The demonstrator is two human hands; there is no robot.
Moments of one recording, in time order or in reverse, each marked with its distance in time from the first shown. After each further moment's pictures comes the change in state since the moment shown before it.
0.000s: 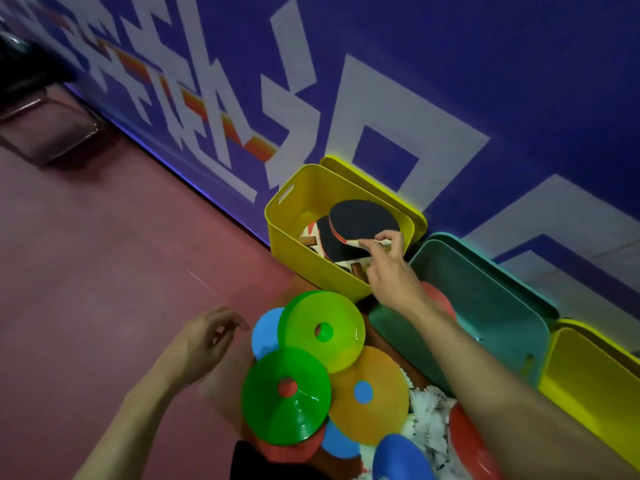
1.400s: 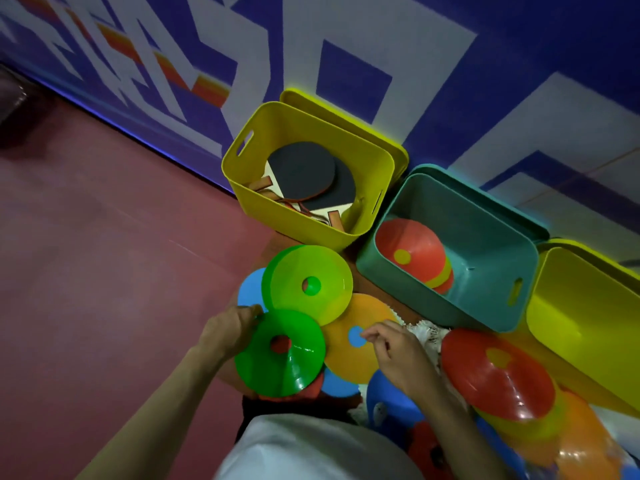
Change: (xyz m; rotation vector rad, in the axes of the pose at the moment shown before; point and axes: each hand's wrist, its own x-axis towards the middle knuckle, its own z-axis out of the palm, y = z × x) left_hand 0.026 -0.045 0.110 0.478 -0.479 -0.145; right_hand -0.203 0.046 0.090 0.333 -0.180 0.327
